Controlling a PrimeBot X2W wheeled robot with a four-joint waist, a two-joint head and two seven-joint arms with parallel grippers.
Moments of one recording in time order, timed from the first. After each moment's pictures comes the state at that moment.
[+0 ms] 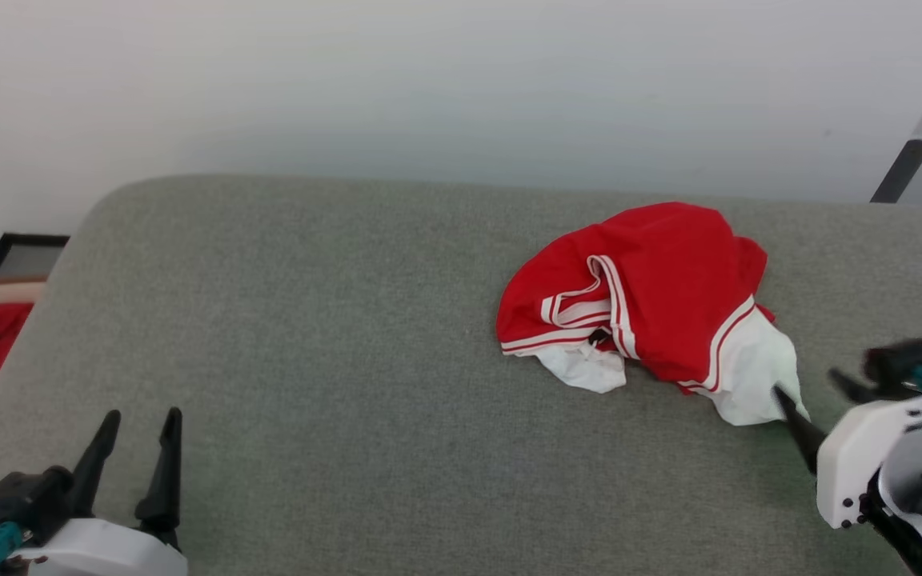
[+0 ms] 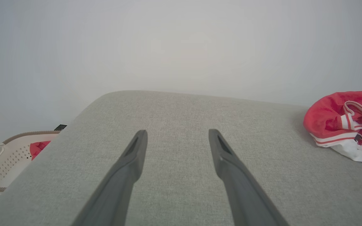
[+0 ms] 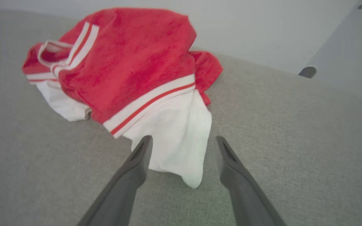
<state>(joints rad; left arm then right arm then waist) -0.06 0.41 -0.05 0.28 -0.50 -0.11 -0.26 -0.28 -0.38 0.19 0.32 0.35 0.13 0.25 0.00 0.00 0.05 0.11</state>
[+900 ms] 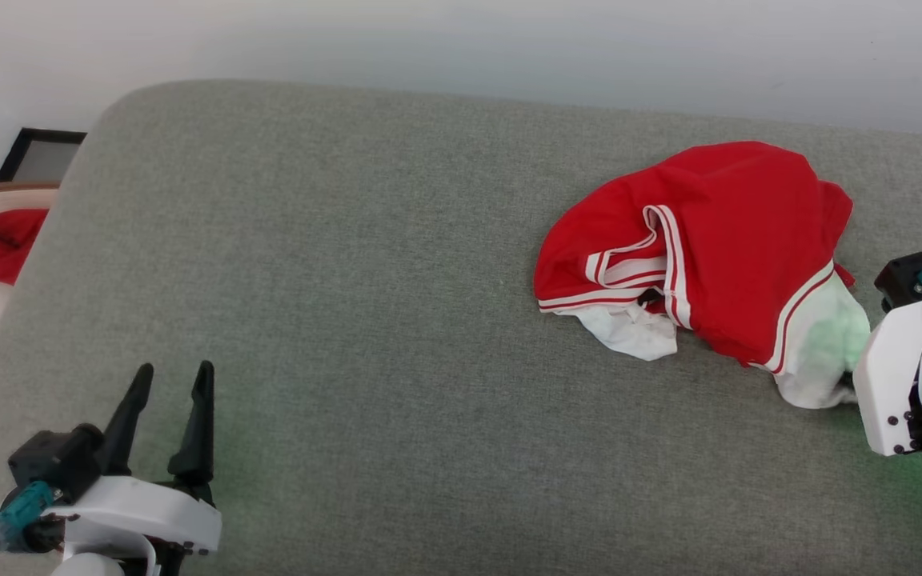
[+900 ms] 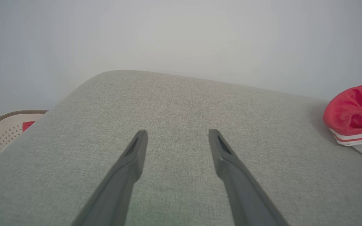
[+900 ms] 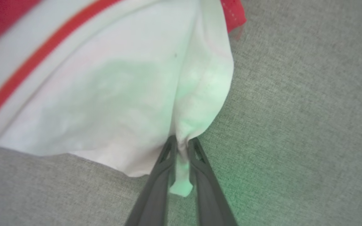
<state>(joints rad) -0.15 0.33 -0.04 0.29 -0.48 -0.13 -0.26 -0.55 -0.53 0.36 0.46 0.53 0.13 0.78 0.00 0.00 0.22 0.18</state>
